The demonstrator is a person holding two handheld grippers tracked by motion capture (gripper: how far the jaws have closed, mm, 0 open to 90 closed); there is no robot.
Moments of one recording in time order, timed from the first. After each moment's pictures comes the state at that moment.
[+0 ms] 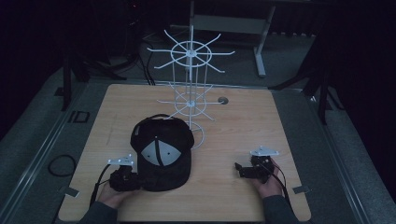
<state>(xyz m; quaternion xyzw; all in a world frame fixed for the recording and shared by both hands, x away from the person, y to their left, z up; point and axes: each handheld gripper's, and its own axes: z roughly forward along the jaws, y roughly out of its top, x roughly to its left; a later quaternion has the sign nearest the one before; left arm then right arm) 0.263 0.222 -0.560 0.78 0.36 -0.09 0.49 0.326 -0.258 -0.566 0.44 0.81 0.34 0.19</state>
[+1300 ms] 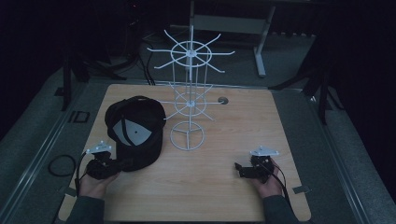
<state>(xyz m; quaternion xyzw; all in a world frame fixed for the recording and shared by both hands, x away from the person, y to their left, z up) 0.268 0.266 -0.515 0.74 0.50 0.08 0.43 0.326 -0.258 -0.566 0.44 0.81 0.34 0.19</state>
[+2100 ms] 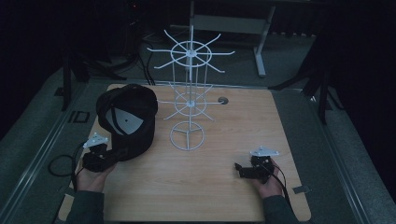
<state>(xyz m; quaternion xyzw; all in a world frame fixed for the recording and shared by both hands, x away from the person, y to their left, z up) 0.273 0.266 -0.486 0.72 0.52 0.16 0.42 0.325 -0.258 -0.566 0.44 0.81 0.34 0.19</state>
